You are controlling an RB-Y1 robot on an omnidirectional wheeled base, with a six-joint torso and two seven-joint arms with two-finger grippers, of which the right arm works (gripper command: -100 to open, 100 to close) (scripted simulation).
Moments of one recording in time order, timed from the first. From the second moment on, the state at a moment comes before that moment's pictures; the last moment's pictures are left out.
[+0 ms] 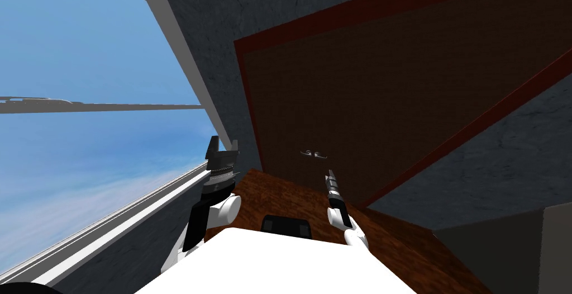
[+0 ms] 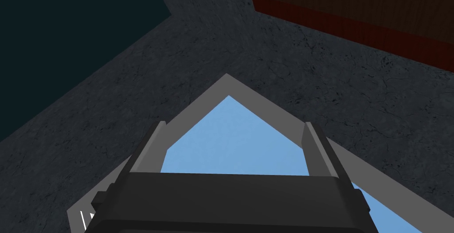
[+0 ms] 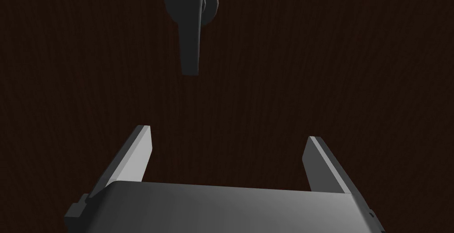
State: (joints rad) arm -0.08 -0.17 -0.13 -0.76 -0.18 -0.78 -0.02
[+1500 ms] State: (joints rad) arm -0.08 -0.28 -0.20 -0.50 -0.24 -0.86 -0.07
